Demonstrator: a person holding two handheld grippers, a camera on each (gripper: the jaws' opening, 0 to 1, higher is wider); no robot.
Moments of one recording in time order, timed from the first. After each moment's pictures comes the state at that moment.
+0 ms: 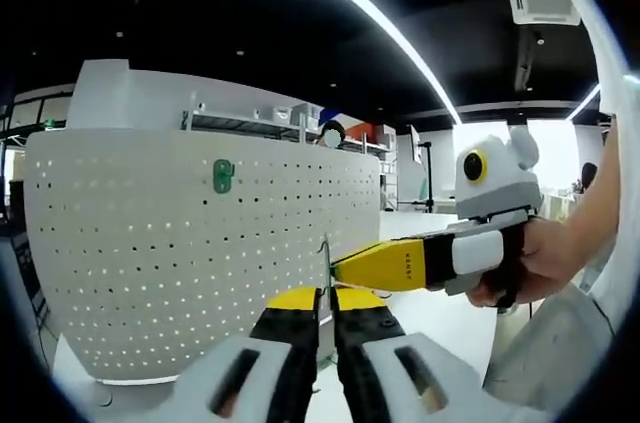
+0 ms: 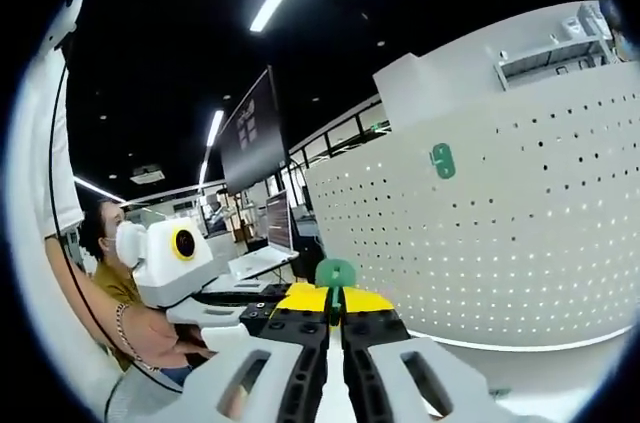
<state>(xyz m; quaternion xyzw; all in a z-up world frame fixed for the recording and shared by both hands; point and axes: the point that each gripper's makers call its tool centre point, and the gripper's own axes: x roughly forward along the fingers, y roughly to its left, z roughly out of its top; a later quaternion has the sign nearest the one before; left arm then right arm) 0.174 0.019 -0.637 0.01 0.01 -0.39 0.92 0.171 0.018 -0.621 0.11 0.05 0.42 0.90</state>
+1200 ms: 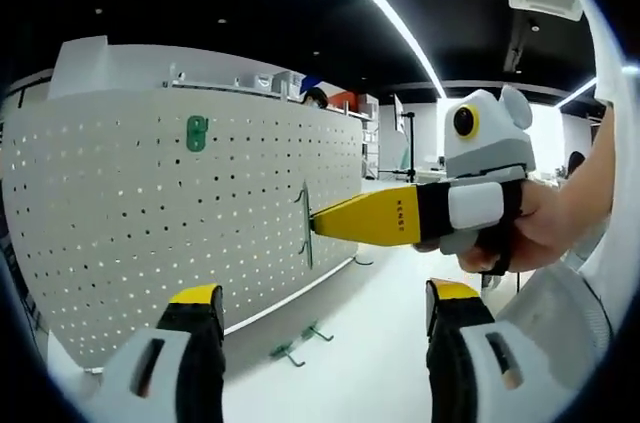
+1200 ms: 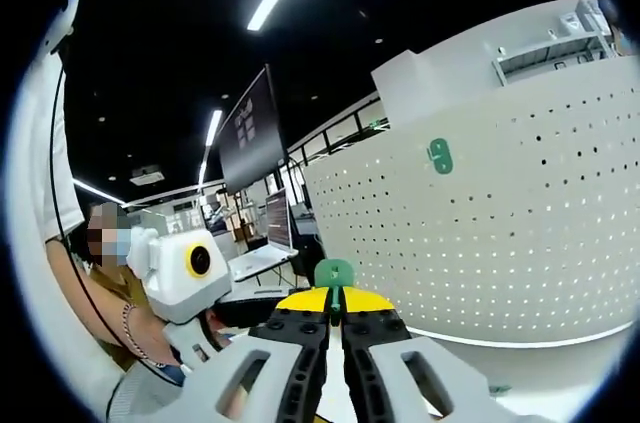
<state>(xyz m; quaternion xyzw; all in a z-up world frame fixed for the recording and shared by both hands) 0.169 0.006 -0.672 0.03 0.08 -0.43 0.90 0.174 0.013 -0.622 0.11 0.05 0.41 0.90</state>
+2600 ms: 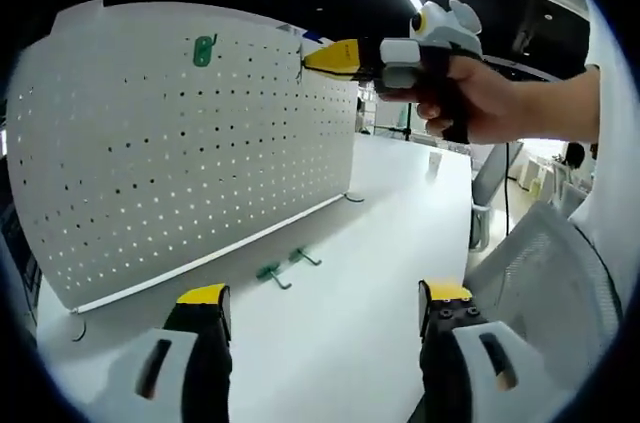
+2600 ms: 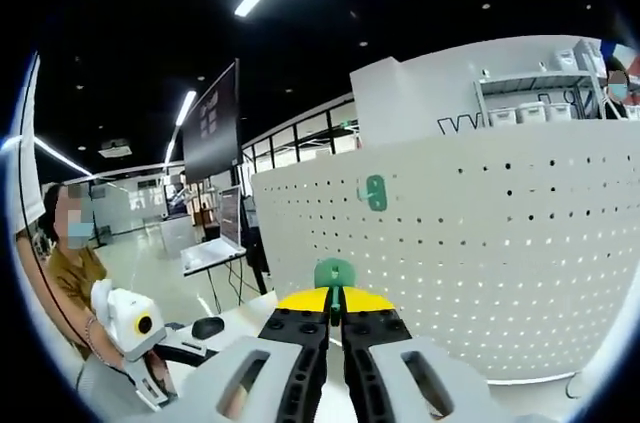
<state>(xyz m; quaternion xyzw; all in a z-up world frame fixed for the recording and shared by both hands) 0.134 0.034 -0.751 0.04 0.19 -0.43 0.88 0.229 -0.040 -0.597 0.05 0.05 0.34 0.94</state>
